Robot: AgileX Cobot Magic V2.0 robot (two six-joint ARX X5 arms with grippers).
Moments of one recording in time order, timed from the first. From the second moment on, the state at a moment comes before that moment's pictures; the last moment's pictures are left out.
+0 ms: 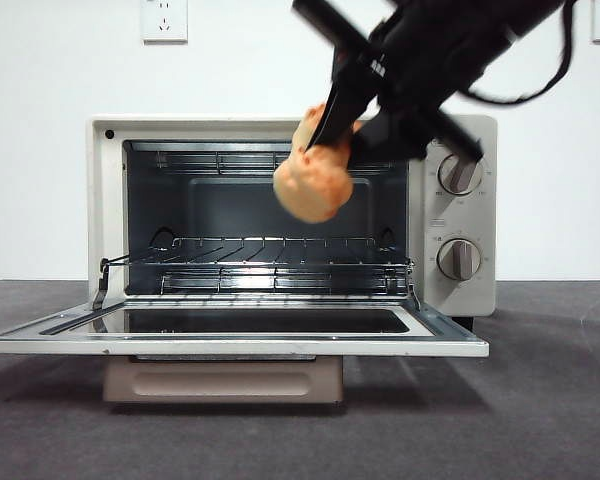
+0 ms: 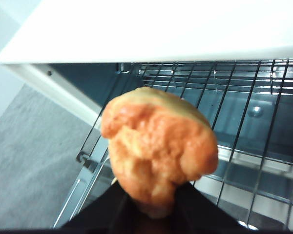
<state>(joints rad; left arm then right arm) -0.65 0.48 0.81 -0.82 0.06 -0.21 0.68 1.38 0.83 0.11 -0.12 0.59</state>
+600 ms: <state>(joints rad) -0.65 0.46 0.95 -1.01 -0.03 -0.21 0.65 1.49 0.83 0.25 0.05 0.69</state>
